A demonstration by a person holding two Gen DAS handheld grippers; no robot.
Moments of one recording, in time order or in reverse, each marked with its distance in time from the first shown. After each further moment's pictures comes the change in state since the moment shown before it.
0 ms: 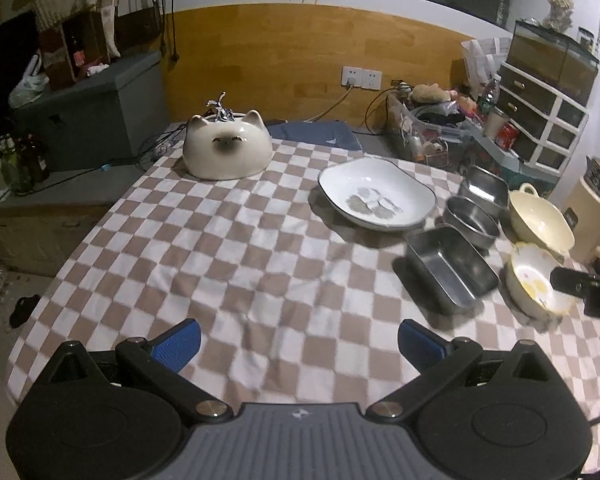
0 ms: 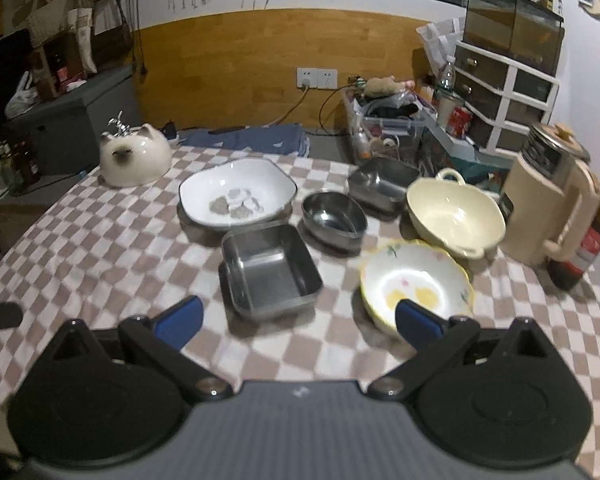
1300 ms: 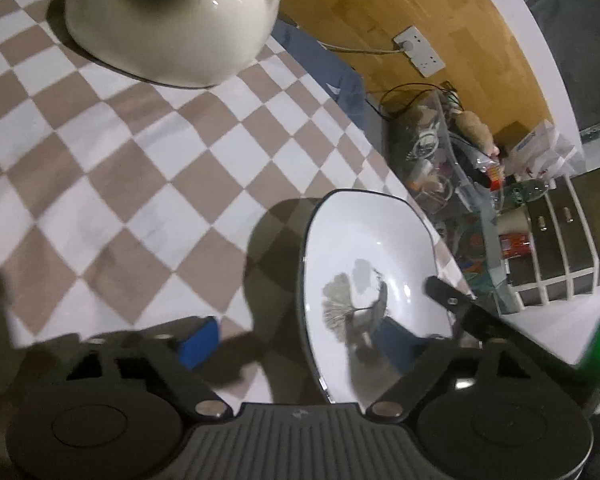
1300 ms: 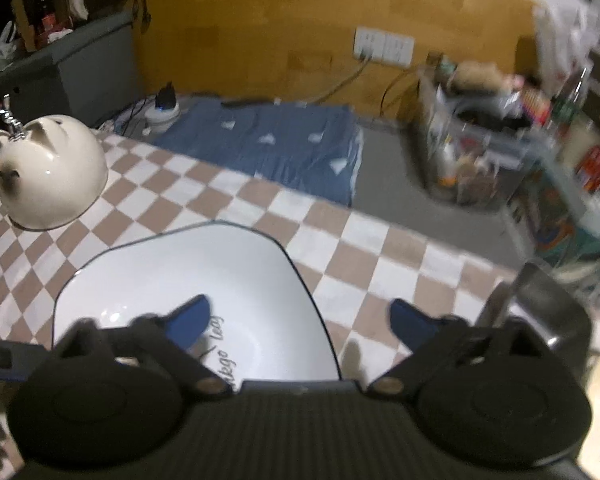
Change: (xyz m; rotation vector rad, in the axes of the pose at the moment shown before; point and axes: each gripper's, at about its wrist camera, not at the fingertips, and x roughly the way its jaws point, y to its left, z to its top) left arm 0.323 0.032 0.119 -0.579 0.291 -0.387; right arm 0.351 0.024 0.179 -0.142 0.143 0.111
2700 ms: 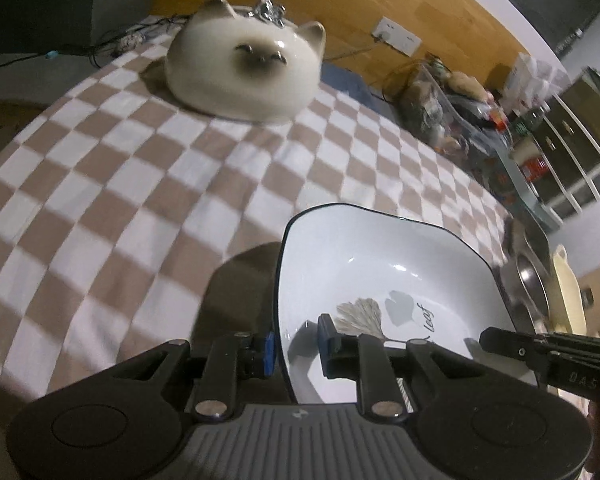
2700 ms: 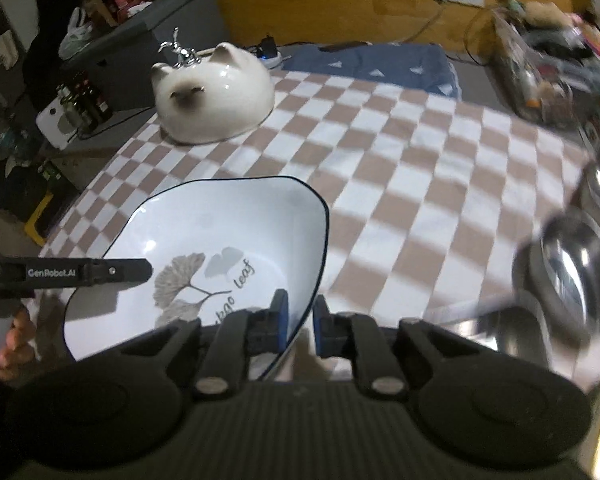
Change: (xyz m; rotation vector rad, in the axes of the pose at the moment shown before) left arm -0.127 0.057 -0.051 0.331 -0.036 0.167; right arm -0.100 0.103 -0.086 0.067 0.156 0.246
